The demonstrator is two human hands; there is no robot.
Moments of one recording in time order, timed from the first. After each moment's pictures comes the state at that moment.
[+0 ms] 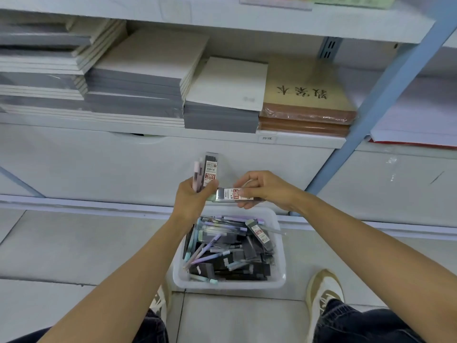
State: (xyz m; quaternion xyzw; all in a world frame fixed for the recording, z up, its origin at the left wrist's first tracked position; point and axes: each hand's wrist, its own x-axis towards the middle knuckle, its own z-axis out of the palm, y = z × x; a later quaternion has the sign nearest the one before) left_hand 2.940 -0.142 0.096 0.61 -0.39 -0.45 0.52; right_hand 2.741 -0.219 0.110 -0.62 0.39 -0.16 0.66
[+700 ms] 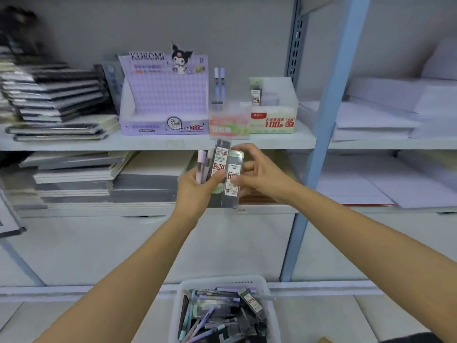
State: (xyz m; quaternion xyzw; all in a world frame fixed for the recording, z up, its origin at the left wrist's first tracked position) left_hand 2.897 -0.145 0.302 0.49 -0.51 -0.35 0.61; right_hand 2.728 -0.192 0.329 -0.72 0.30 -0.37 0.50
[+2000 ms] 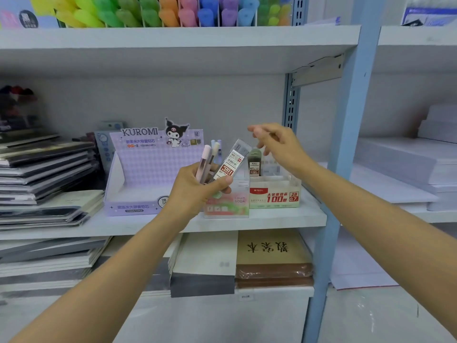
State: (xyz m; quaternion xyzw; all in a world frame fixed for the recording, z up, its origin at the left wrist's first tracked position) left_hand 2.911 -0.242 0.434 0.42 -0.63 -0.31 0.58; right_hand 2.708 -0.335 0.483 -0.78 0.35 -0.50 0.16
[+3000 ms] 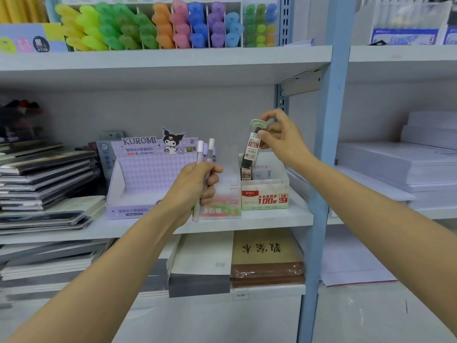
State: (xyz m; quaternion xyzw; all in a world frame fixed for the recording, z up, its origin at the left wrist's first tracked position) left_hand 2.896 -0.227 0.461 0.40 -0.56 -0.46 0.56; right_hand 2.689 -0.310 0.505 -0.72 0.35 -0.57 0.18
